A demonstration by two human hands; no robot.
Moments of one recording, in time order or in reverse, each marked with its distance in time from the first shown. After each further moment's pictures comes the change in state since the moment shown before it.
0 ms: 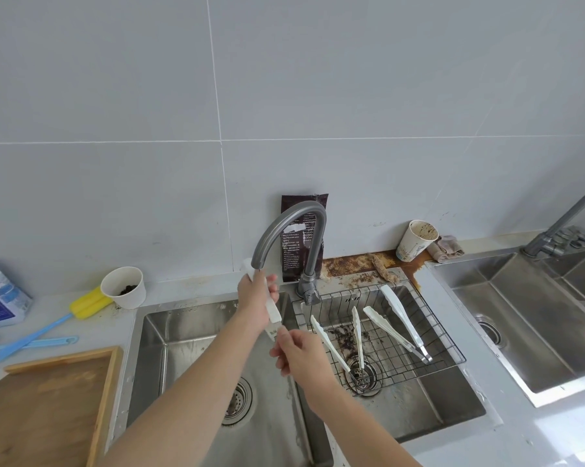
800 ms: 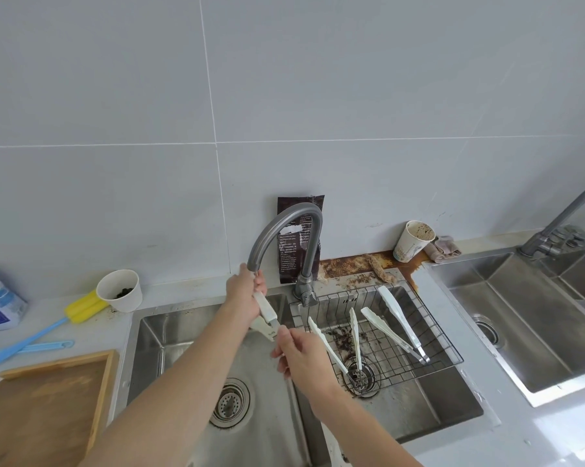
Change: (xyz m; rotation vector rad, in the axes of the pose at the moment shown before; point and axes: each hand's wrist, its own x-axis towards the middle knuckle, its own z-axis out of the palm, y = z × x) left_hand 0.006 0.019 -0.003 -0.273 -0.036 -0.114; right_hand -0.008 -0.004 -0.008 -0.095 -0.008 -0.094
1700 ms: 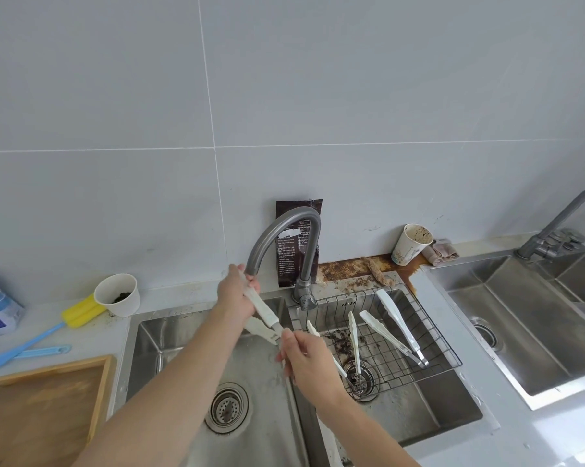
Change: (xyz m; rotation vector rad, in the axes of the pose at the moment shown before) left_hand 0.005 0.012 -0.001 -0.074 0.029 -0.029; right_hand -0.009 -0.012 -0.010 -0.124 0.035 -0.054
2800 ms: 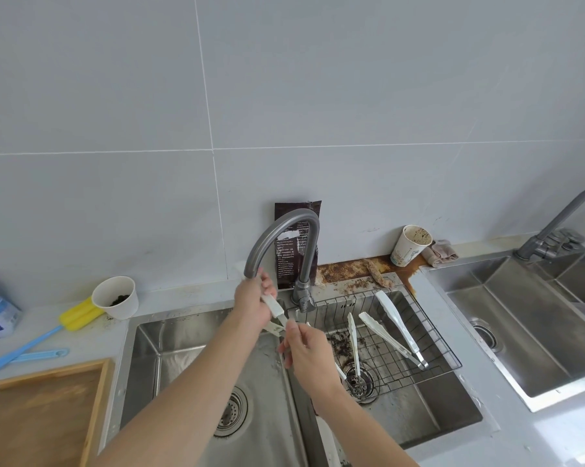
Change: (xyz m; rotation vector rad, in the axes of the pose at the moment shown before) left_hand -0.013 -0.023 0.018 -0.116 -0.135 -0.079; right_hand 0.010 -0.010 0.000 0.037 0.084 -0.002
